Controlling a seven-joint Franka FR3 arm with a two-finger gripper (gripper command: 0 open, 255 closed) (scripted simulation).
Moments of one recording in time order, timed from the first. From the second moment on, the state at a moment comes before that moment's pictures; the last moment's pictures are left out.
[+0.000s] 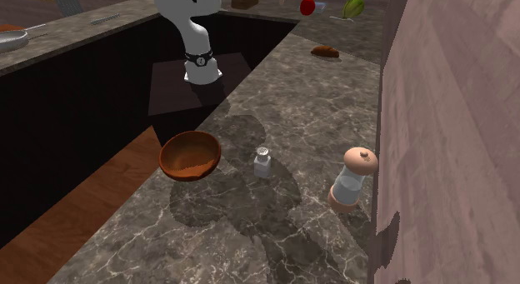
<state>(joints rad) 0.02 -0.74 0.07 -2.41 0.10 1.63 -0.08</state>
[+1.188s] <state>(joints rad) 0.00 -0.18 0.13 -2.28 0.07 2.10 -0.02</state>
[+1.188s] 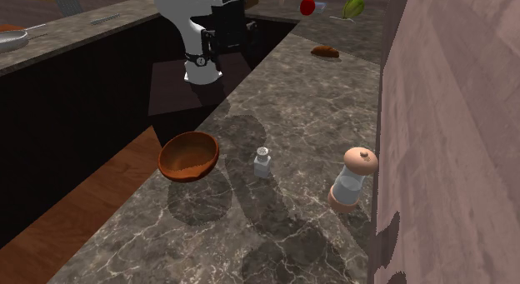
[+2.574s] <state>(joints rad) 0.04 0.53 0.12 -1.74 -0.05 2.29 0.09</state>
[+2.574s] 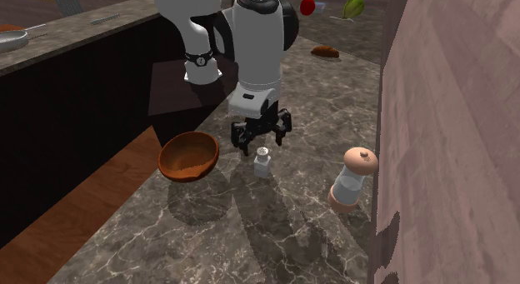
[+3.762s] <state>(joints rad) 0.04 0.57 0.11 -1.74 -0.05 2.33 0.09</state>
